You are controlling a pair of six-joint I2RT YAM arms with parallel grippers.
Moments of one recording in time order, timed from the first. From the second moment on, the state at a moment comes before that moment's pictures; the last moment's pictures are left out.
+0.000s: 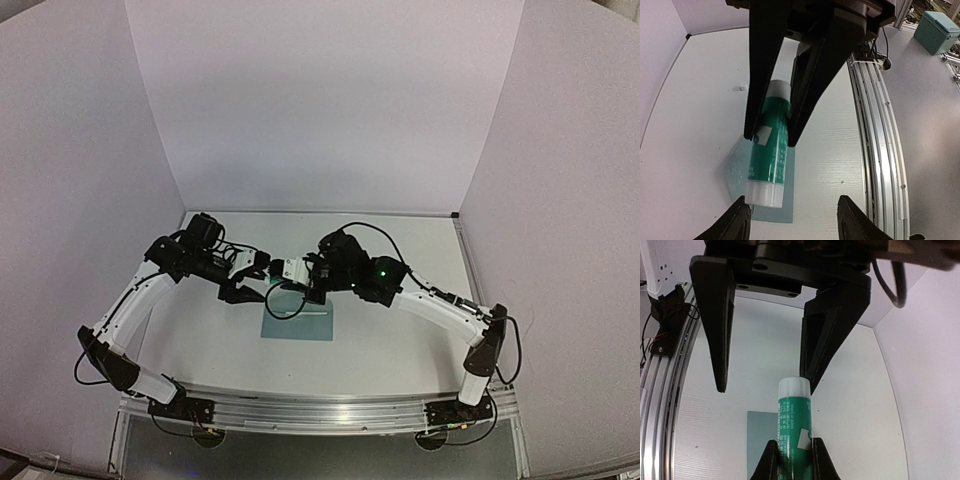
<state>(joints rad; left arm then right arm) -0.56 1.45 1.59 -1.09 0.77 0.81 1.02 1.84 1.88 -0.57 -0.22 -0.55</state>
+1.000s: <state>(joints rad) -0.56 1.46 1.59 -1.08 0.70 0.87 1.05 1.88 1.94 -0.61 -0.18 -0.61</state>
